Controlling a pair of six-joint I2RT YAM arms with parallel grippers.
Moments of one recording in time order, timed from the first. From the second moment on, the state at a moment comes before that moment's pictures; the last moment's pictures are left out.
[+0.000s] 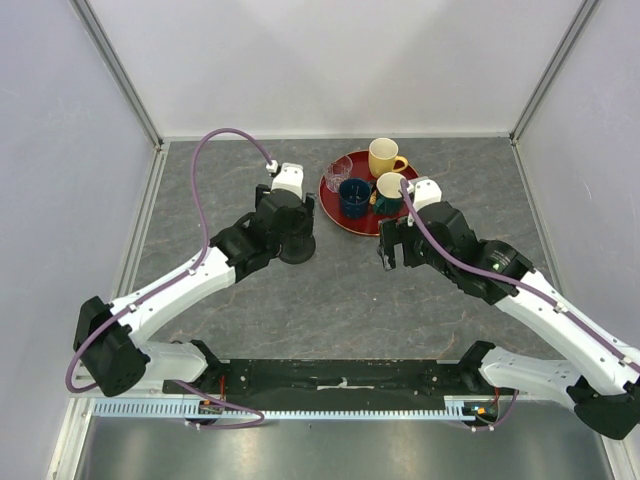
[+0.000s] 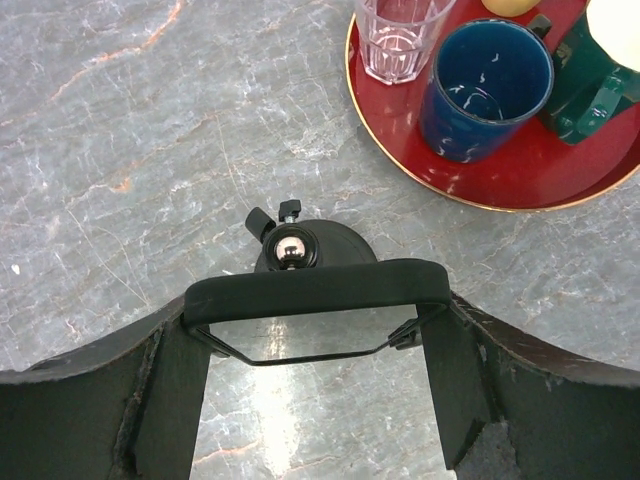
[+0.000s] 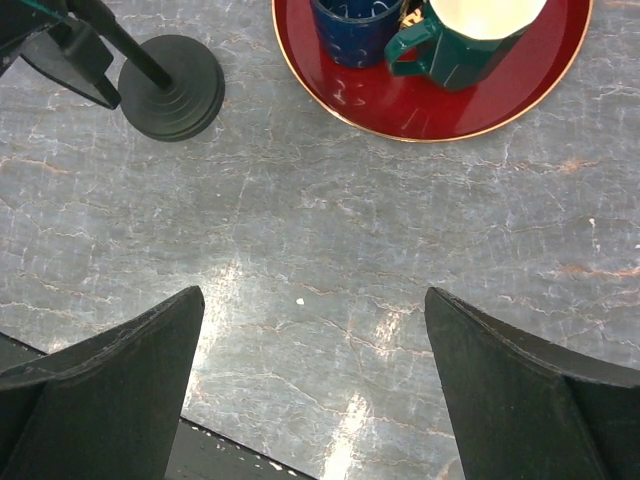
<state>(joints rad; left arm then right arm) -0.77 1.28 1.05 -0.29 -0.55 -0.23 0.78 1.01 1.14 -0.76 0.28 0.33</state>
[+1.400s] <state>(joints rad) -1.55 1.56 1.58 -1.38 -0.85 -1.58 0.78 0.94 1.06 -0.75 0.40 0.38</state>
